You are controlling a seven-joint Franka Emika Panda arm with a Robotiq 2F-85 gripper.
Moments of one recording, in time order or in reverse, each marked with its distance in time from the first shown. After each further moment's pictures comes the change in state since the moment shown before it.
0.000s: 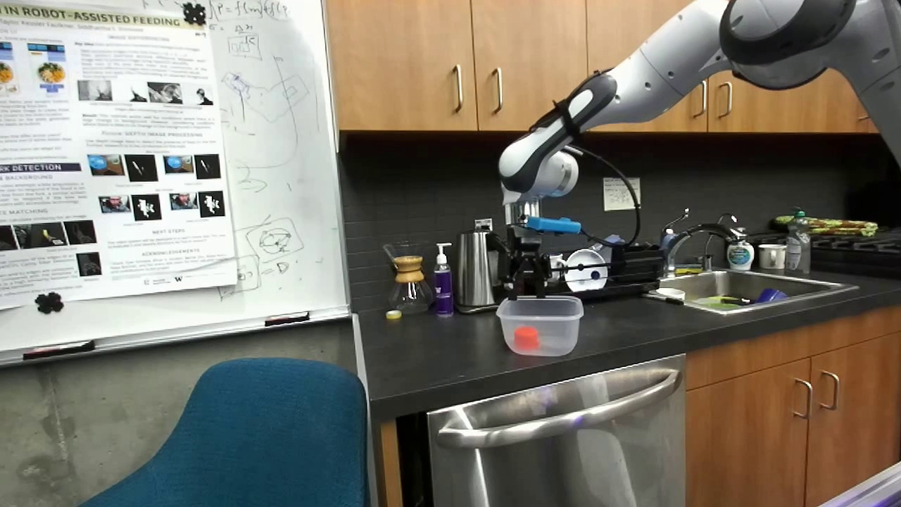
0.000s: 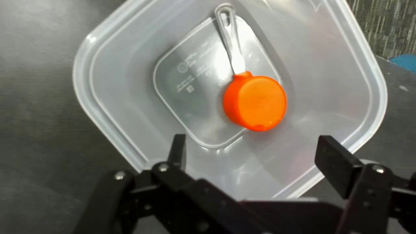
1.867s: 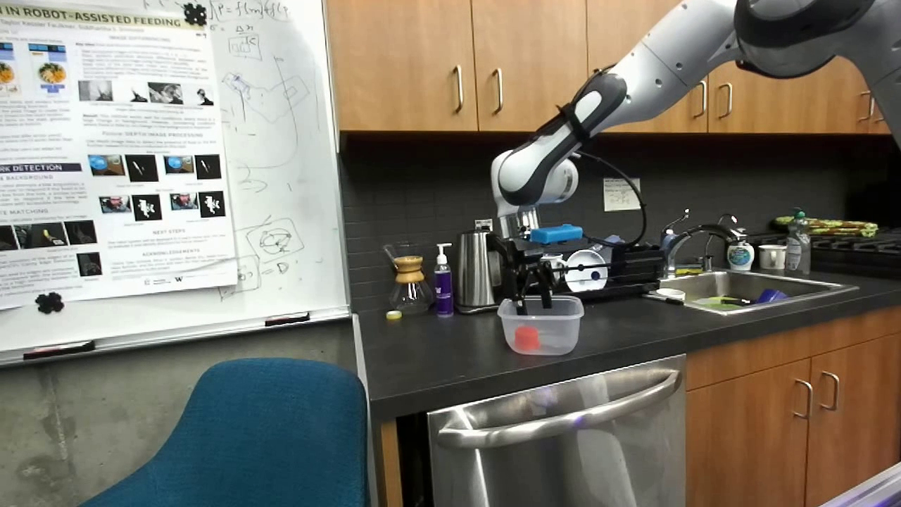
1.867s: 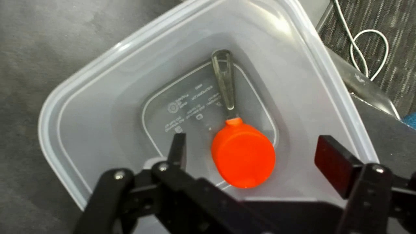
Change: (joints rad) arm 0.074 -0.054 0.005 -0.124 -0.135 0.029 0.027
